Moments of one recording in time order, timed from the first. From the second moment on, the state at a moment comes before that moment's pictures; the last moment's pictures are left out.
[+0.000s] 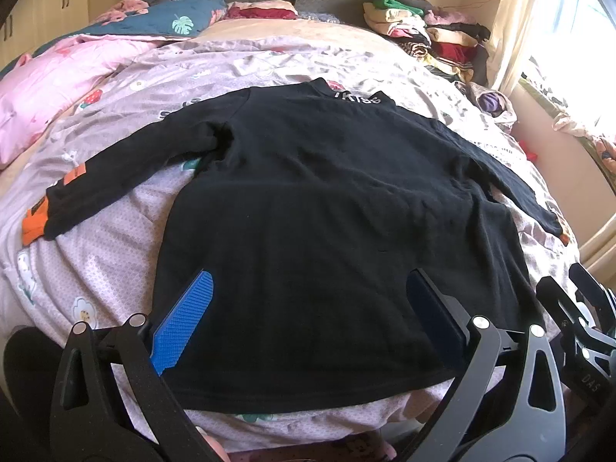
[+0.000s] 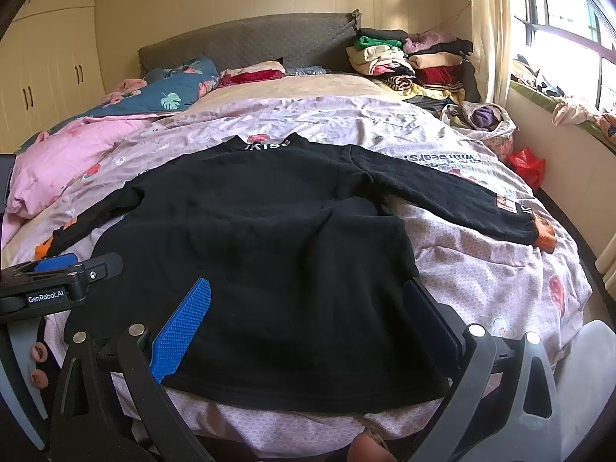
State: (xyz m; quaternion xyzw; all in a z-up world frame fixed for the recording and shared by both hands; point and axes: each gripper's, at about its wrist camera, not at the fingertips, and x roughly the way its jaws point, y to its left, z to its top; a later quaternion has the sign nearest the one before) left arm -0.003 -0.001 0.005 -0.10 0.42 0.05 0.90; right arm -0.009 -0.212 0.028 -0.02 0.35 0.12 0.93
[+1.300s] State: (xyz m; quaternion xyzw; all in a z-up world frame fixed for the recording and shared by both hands) left arm 0.000 -0.003 0.005 -0.10 0.43 0.04 0.90; right arm -0.009 -0.210 0.027 -0.02 0.35 0.12 0.93
